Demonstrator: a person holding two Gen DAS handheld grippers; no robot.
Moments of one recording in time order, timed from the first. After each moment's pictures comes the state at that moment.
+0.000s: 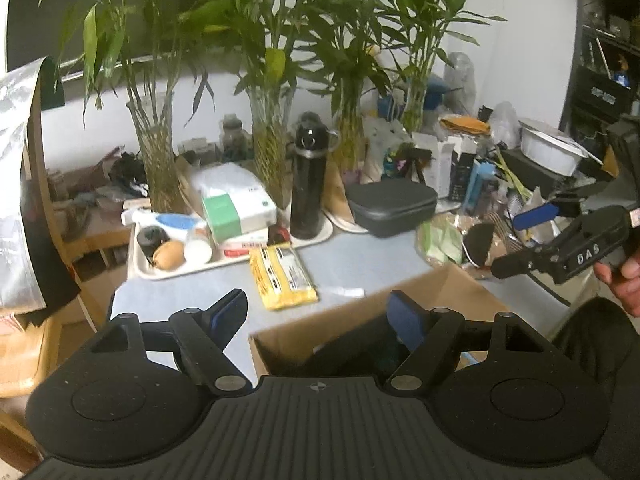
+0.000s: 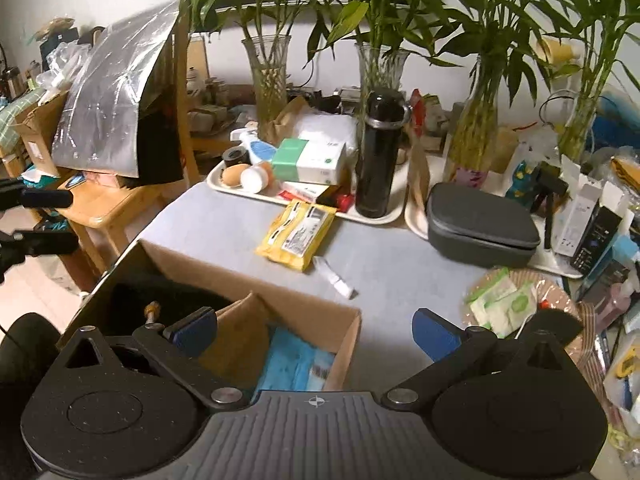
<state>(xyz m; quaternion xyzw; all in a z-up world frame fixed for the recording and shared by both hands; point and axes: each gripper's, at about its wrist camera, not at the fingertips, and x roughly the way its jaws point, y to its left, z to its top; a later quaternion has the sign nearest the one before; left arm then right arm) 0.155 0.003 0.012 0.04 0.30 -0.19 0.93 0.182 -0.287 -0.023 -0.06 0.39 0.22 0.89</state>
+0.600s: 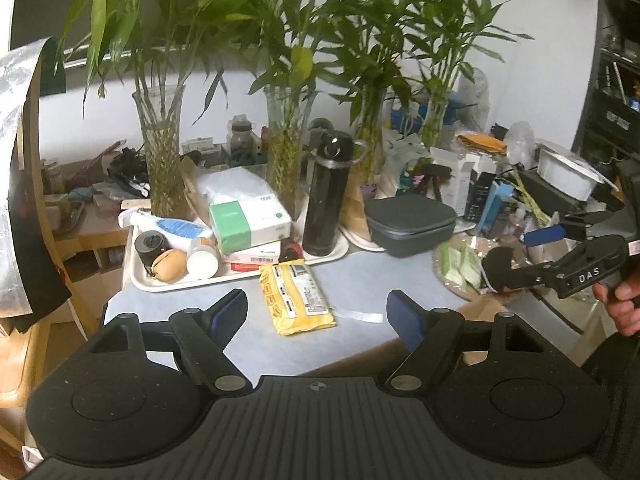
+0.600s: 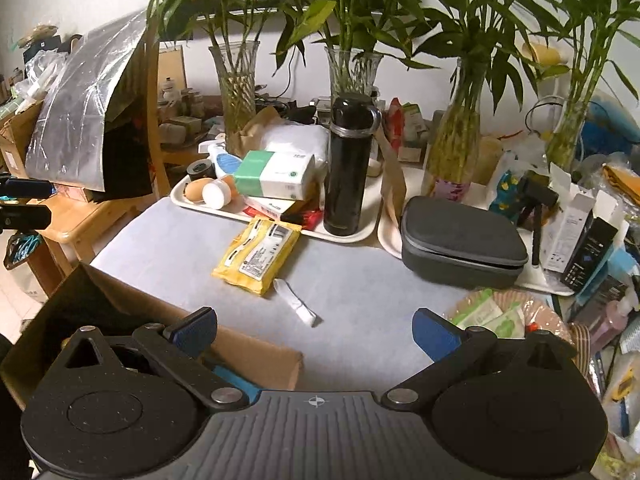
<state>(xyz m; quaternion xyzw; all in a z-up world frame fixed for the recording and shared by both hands) 0.210 0.024 -0.005 0.01 0.30 -0.18 0.94 0.233 -0.304 -0.055 -0.05 0.37 0.20 0.90</state>
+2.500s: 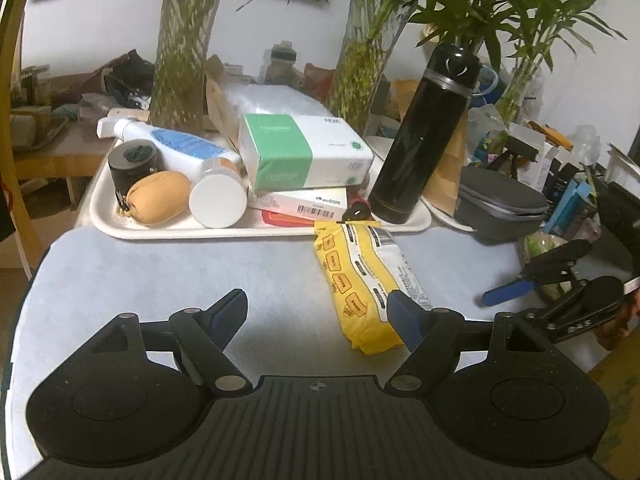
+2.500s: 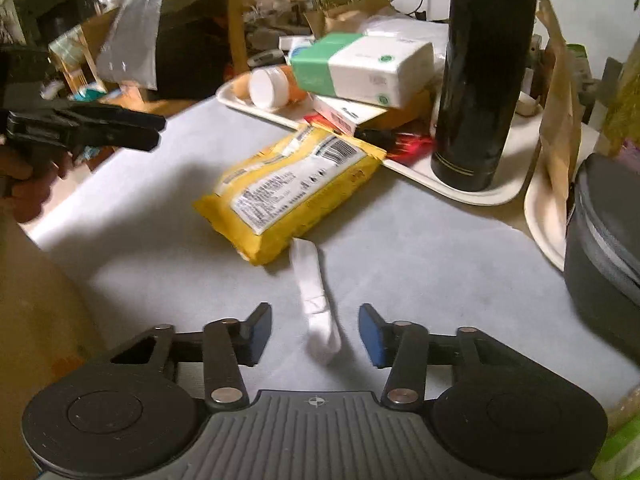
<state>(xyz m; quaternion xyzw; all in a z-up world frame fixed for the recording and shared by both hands) 0.352 0.058 -0.158 -0.06 0.34 -0.17 0.92 0.397 -0.248 -0.235 -0.12 0.43 0.41 0.79</state>
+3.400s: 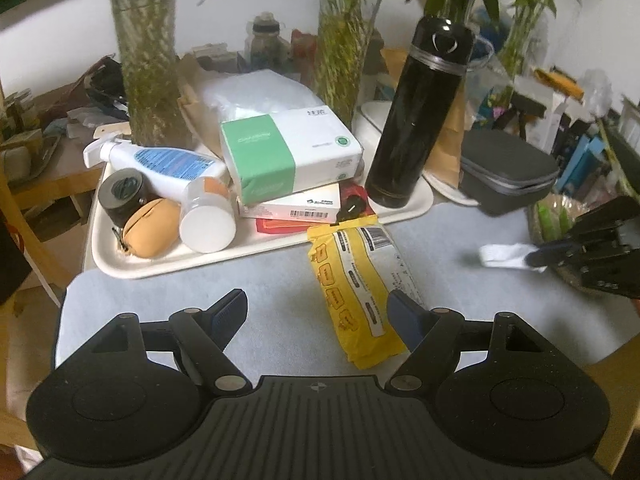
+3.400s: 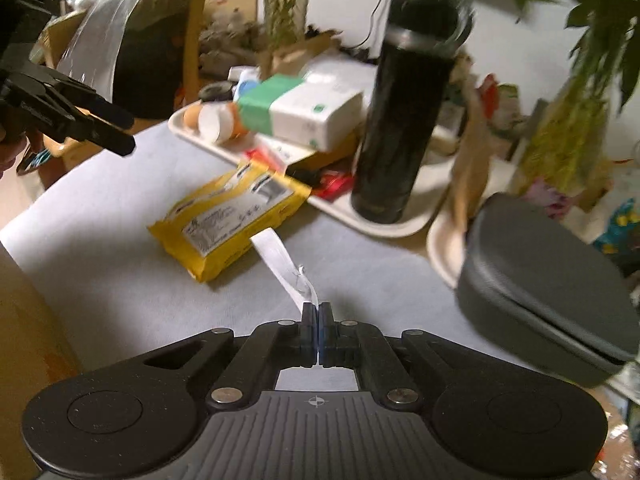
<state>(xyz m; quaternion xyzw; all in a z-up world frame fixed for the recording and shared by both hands) 0.389 0.022 -0.110 0.03 0.42 -0.16 0.89 0.372 -0.282 -0.175 -0.15 0.37 0.32 0.86</state>
